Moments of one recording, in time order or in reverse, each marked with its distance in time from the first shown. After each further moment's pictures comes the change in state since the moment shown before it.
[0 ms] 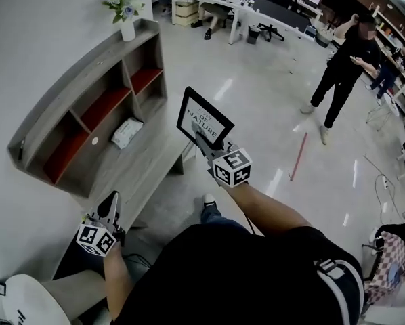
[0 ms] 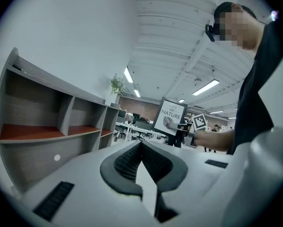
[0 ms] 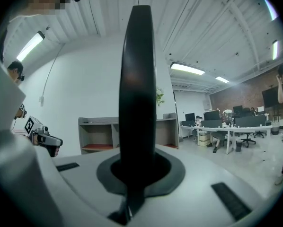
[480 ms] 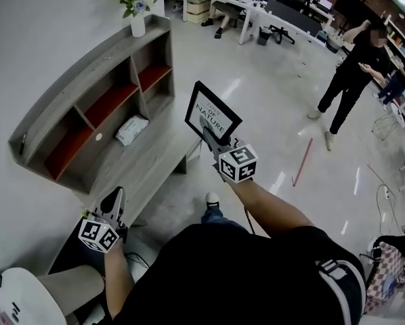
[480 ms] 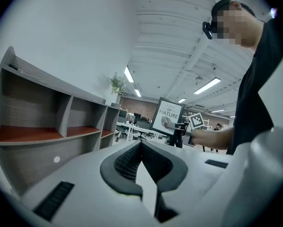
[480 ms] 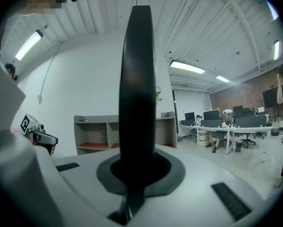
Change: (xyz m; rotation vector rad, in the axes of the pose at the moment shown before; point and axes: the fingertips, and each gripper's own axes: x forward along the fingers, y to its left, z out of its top) left arm 0.017 0.002 0.002 0.007 0.005 0.023; right arm 0.025 -0.026 -0.001 -0.006 0.016 0.001
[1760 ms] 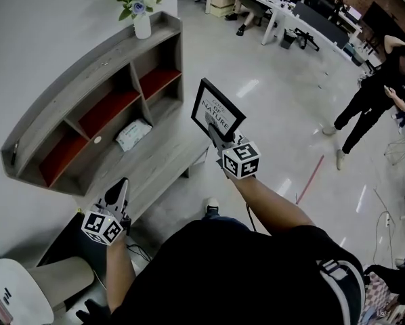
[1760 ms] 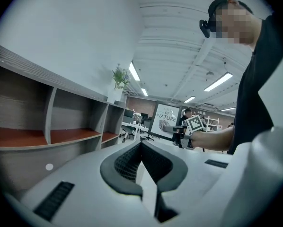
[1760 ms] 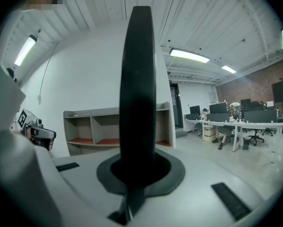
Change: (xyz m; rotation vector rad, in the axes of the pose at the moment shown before) left arm 0.134 0.027 0.016 -0.007 0.001 0.091; right arm 0.107 -0.116 -0.017 0.011 0.070 0.079
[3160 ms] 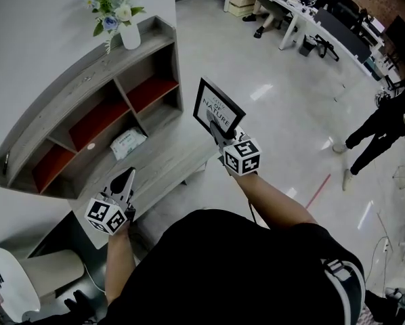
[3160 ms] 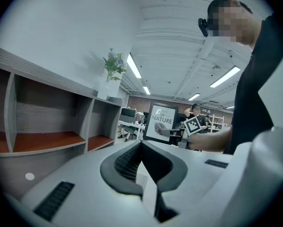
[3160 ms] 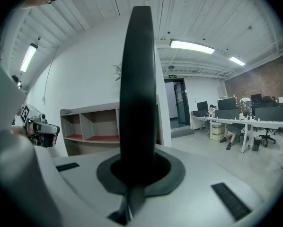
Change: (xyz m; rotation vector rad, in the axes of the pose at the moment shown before) left arm 0.158 -0.007 0.017 0.018 0.010 0.038; right arm 0.080 -0.125 -0.002 -0.008 0.033 0.113
